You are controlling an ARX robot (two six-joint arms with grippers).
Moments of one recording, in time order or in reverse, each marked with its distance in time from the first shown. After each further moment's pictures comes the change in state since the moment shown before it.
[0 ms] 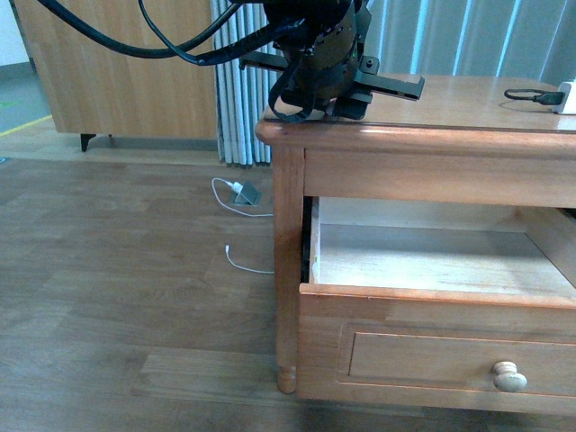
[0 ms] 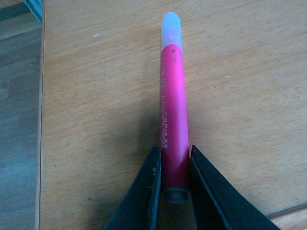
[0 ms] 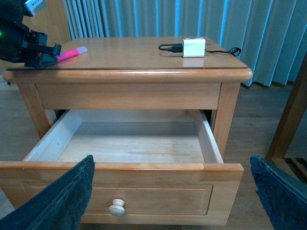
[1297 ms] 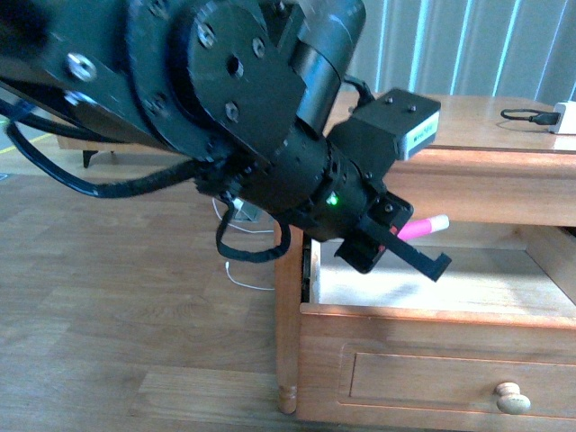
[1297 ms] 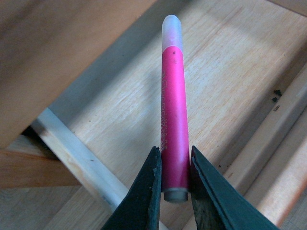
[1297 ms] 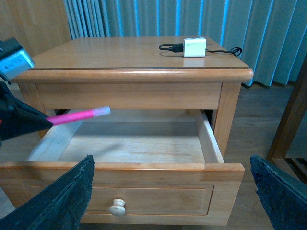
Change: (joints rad) left arm -0.058 -0.260 -0.621 0.256 0.415 0.320; right arm 0.000 0.000 0.000 0.000 0.000 0.000
